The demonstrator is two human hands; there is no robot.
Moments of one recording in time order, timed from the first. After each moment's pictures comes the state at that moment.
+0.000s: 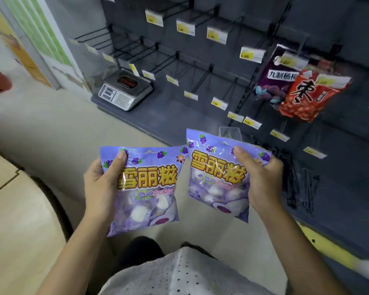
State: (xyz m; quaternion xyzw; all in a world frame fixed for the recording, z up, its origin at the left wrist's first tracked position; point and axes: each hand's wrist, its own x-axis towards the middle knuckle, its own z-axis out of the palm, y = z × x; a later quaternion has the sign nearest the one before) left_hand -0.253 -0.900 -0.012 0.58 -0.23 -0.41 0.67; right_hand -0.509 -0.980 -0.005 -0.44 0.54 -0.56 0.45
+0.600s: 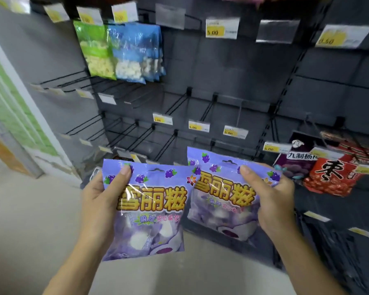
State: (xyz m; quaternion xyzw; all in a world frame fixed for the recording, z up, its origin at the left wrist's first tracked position) left_hand -0.079 -1.182 0.078 0.46 -0.35 -0.46 0.67; right_hand -0.344 -1.217 0.061 -0.45 0.46 -0.66 0.38
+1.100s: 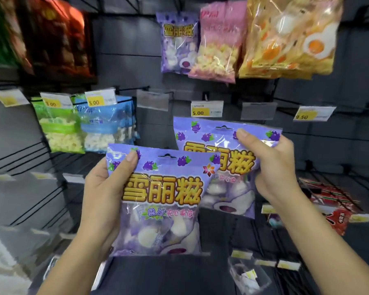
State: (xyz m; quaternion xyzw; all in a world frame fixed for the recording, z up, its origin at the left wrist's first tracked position) left_hand -0.058 -1.366 0.189 0.29 -0.47 -0.50 0.67; right_hand -0.299 -1.364 0.224 -0.49 0.34 -0.74 0.30
